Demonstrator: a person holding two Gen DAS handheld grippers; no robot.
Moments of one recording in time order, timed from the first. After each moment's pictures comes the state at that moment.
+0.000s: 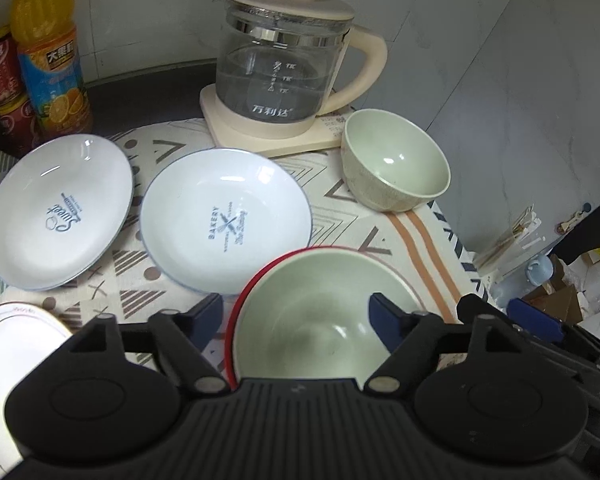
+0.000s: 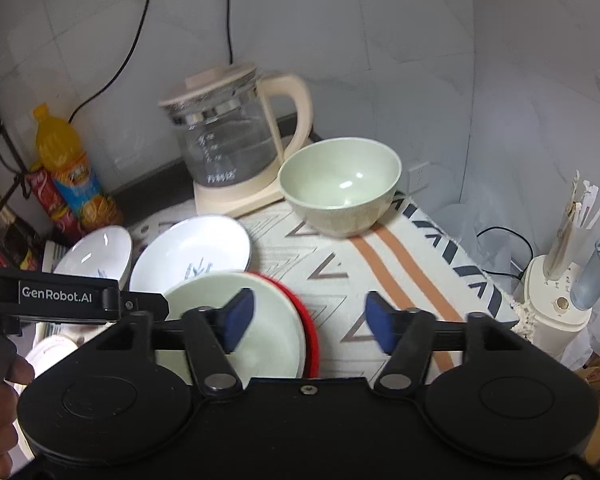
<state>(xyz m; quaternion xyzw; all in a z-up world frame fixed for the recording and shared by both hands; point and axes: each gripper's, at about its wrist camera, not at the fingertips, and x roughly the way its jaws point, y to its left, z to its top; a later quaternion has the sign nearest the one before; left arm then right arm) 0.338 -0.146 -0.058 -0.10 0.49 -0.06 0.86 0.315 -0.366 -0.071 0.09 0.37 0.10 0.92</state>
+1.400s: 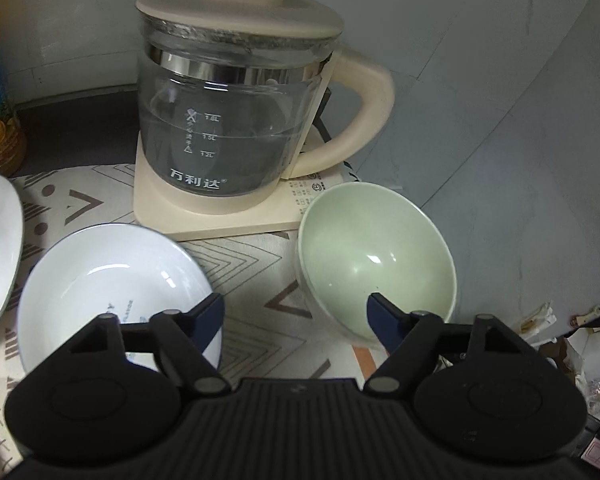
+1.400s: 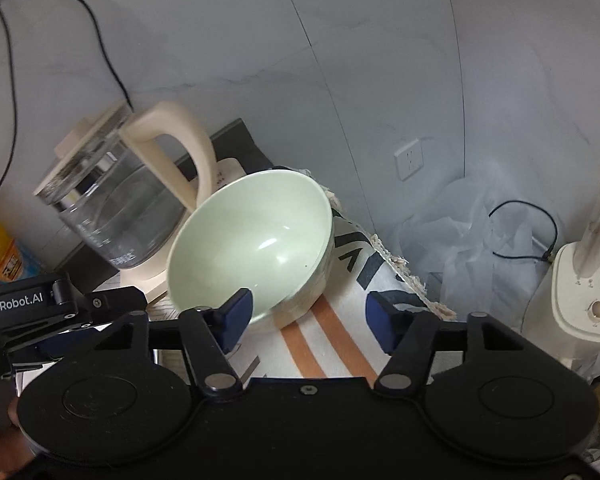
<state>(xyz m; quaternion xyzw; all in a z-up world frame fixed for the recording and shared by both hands) 0.479 -0.218 -0.087 -0.16 0.47 -0.01 0.87 0.474 -0.439 -0.124 0.19 0.41 0.09 0.89</state>
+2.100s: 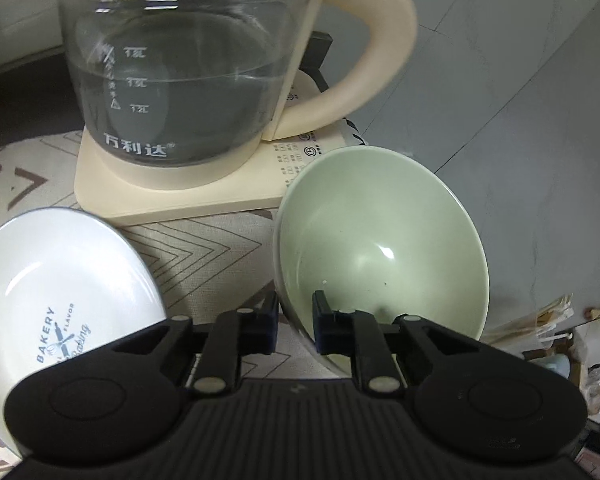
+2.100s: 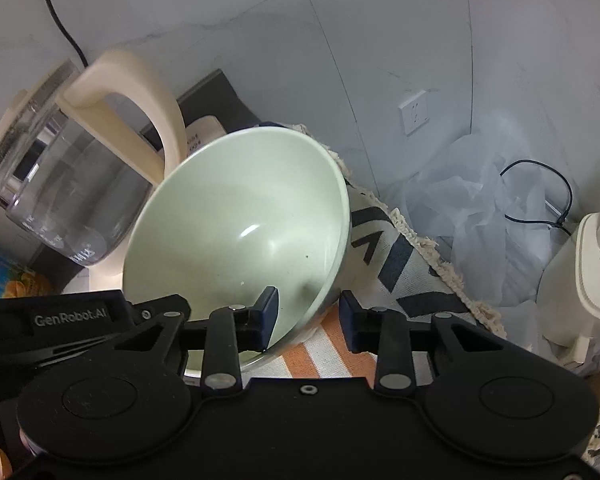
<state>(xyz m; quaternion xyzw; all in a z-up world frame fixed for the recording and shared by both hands) 0.524 -0.244 -0.134 -0.15 0.52 -0.01 0.84 0.529 -0.416 -0.161 0.19 0.48 0.09 0.85</state>
